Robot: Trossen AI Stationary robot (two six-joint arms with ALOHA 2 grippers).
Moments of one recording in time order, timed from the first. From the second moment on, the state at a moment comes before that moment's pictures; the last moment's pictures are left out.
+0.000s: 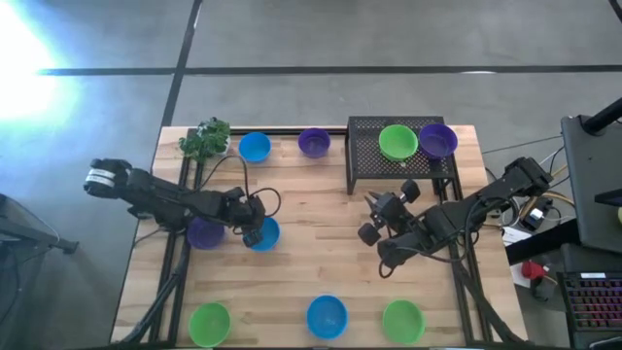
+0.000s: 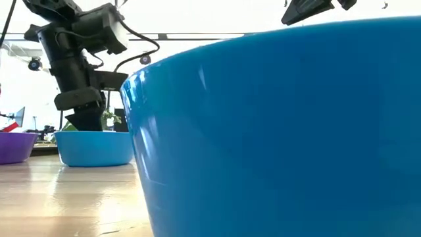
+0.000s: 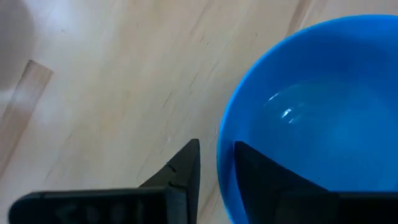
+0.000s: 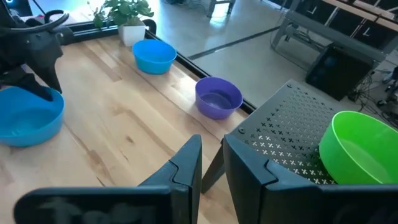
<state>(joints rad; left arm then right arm) -0.11 1.30 0.62 -0.55 -0.29 -0.52 0.48 1.43 1.23 -0.96 1.11 0.94</state>
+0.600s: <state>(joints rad) -0.11 1.32 0.77 -0.50 -0.29 -0.38 0.48 1.43 1.22 -0.96 1.11 0.93</state>
